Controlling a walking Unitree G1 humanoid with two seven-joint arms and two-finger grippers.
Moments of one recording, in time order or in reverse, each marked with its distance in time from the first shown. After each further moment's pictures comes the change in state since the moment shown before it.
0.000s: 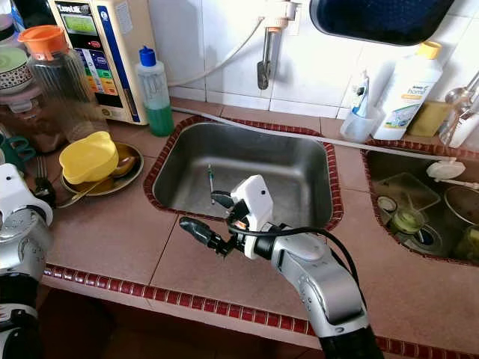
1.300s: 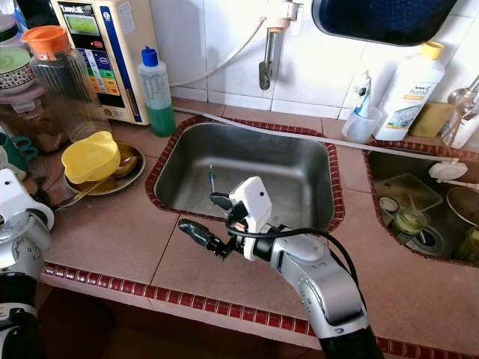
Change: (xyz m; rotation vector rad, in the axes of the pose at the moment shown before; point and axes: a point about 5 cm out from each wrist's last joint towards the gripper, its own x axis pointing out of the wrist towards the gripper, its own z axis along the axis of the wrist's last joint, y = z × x) left arm 0.000 -0.001 -0.007 -0.061 0.086 -0.022; right arm -0.001 0.004 -0.004 0.016 0.025 0.044
